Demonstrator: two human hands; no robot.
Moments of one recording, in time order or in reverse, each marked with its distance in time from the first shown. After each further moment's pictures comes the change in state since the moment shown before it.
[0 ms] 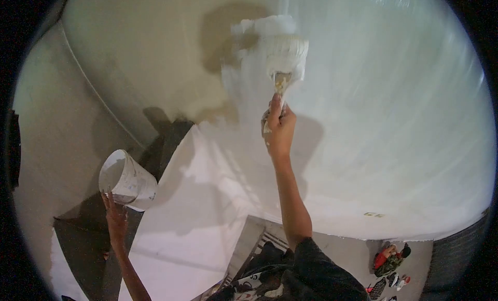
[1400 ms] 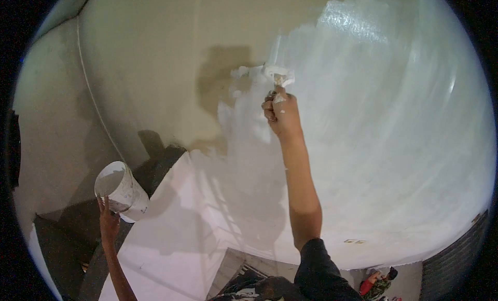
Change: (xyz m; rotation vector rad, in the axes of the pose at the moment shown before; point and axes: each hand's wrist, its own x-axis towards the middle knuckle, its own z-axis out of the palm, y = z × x) left_hand -0.003 -0.002 -0.006 -0.119 0.018 -0.076; right_hand 0.053 -0.131 0.010 0.175 -0.167 0.146
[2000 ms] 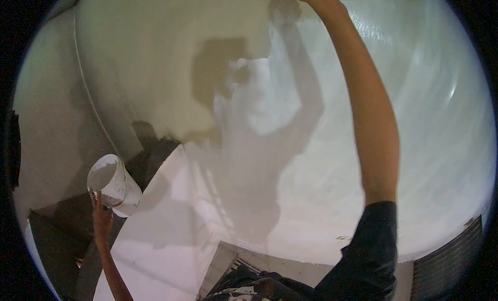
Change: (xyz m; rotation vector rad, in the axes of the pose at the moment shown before) left_hand 0.001 -0.001 0.004 0.024 0.032 0.018; right_hand 0.080 -0.177 0.088 -1.700 0.431 -1.387
